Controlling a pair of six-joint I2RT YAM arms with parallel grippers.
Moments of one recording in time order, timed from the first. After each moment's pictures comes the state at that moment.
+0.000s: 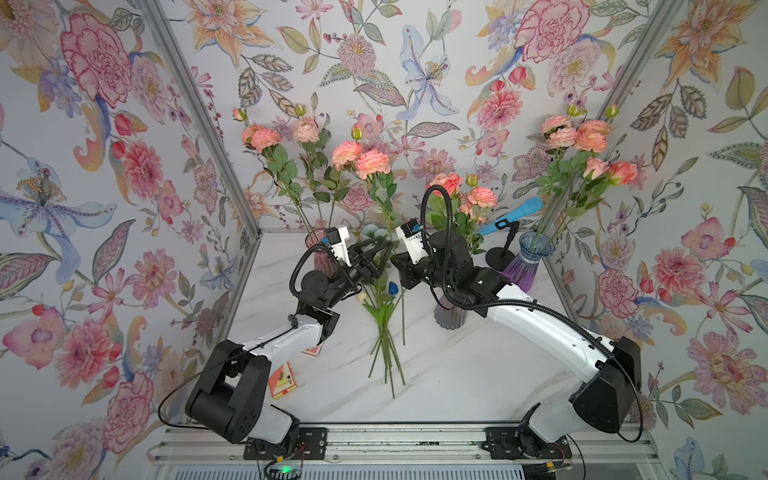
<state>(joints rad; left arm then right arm) -0.46 1.47 0.78 1.12 0.41 -0.76 0.77 1.54 1.43 -0.29 -0.07 0.12</state>
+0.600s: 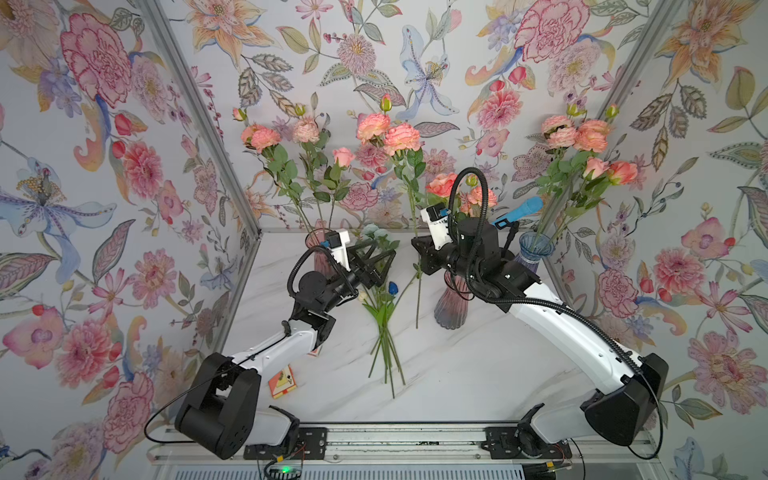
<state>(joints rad) -0.46 1.39 0.75 0.98 0.41 -0.67 0.69 1.44 1.48 -0.33 -0.05 0.07</state>
